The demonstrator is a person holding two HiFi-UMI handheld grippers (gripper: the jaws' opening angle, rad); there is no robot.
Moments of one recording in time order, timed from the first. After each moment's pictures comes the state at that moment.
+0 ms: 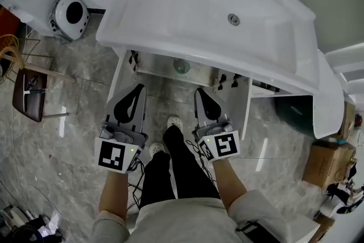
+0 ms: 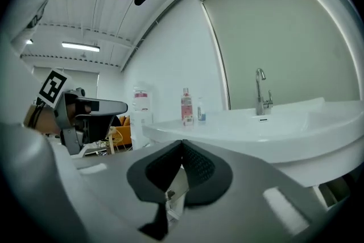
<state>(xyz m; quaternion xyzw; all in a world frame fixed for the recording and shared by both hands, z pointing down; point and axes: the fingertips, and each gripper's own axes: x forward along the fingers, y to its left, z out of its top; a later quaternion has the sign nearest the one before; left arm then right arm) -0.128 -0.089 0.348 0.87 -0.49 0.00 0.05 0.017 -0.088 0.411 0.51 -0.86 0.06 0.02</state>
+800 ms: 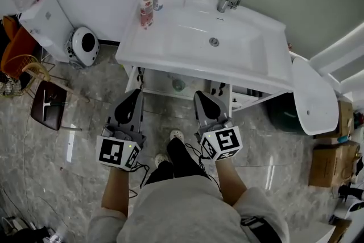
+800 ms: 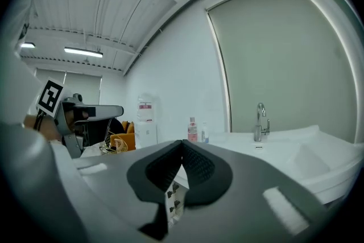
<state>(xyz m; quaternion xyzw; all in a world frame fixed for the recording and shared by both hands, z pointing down) -0.132 -0.010 0.185 0.87 -0.49 -0.02 0.01 0.029 -0.019 0.240 0.51 -0.86 0.05 0.00</state>
